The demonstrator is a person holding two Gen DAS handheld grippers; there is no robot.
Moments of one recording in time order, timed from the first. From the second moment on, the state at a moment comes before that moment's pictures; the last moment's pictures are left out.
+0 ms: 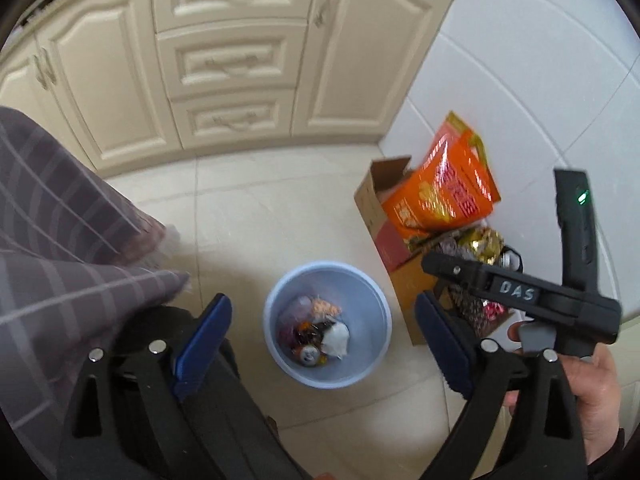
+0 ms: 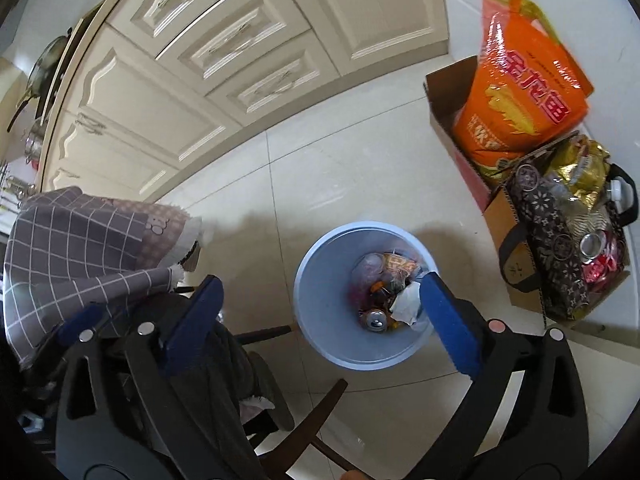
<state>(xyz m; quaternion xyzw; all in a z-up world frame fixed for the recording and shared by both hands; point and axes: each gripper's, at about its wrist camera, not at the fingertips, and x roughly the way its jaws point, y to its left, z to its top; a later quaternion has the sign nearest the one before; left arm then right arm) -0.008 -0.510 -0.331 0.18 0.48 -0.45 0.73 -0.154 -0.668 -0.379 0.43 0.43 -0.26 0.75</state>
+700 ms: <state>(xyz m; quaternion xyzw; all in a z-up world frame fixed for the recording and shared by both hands) 0.006 -0.381 -0.168 0.10 0.31 -0.41 0.85 -0.082 -0.581 -0.229 0.32 0.38 -0.17 0.85</state>
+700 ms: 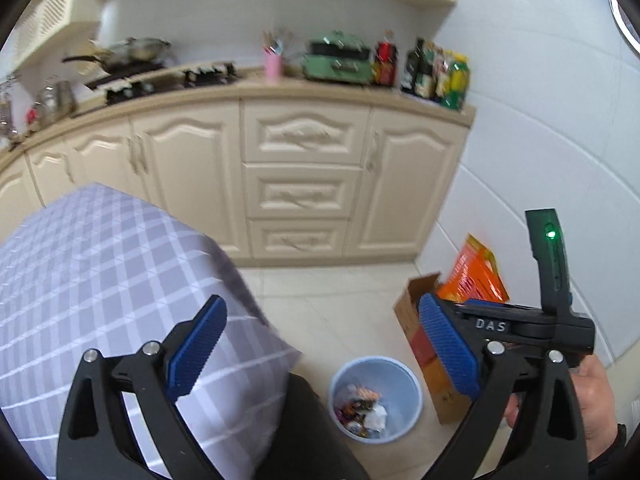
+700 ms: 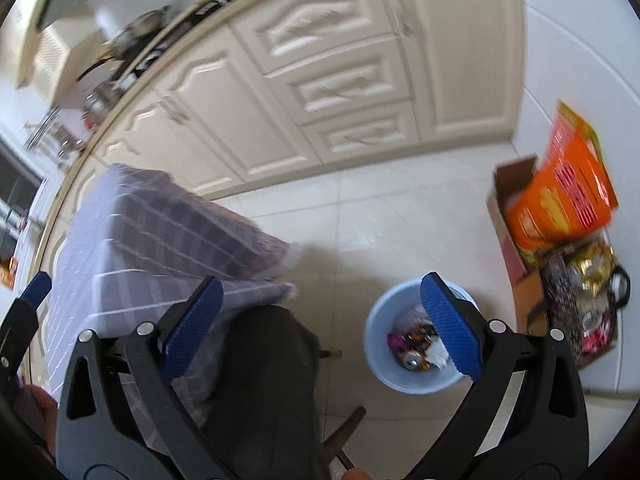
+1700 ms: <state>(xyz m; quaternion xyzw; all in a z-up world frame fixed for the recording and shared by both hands) 0.047 -0.104 -0.029 0.01 0.18 -0.14 0.97 0.041 -0.314 -0.042 0.10 0.26 -0.01 0.96</state>
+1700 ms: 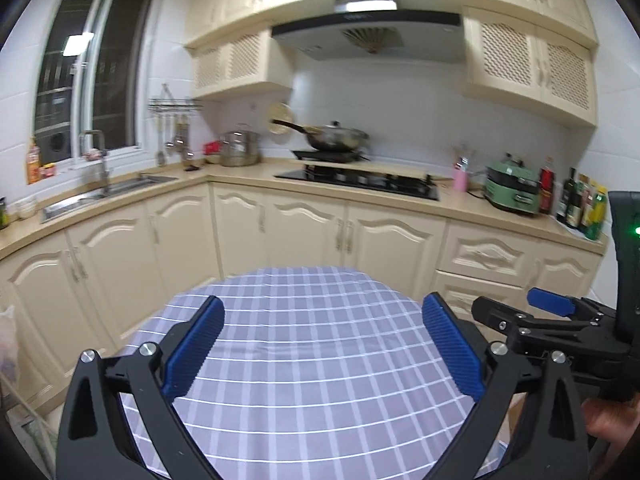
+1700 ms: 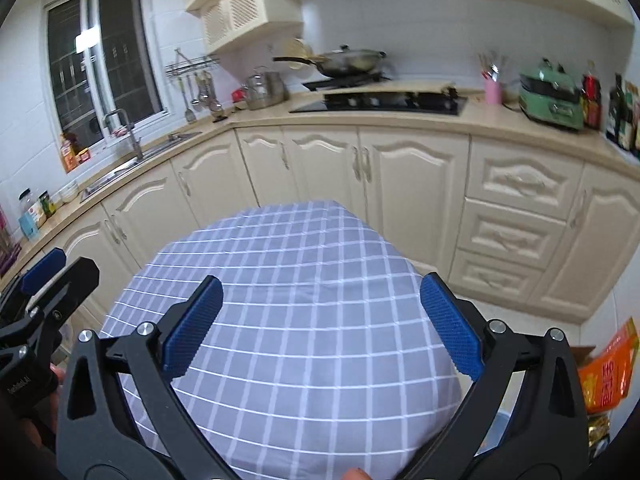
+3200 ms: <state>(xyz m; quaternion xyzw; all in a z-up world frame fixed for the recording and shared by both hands) 0.014 0.004 0.008 -0.03 0.11 -0.04 0.99 0.039 -0.221 0.004 0.06 0.18 0.02 0.98</state>
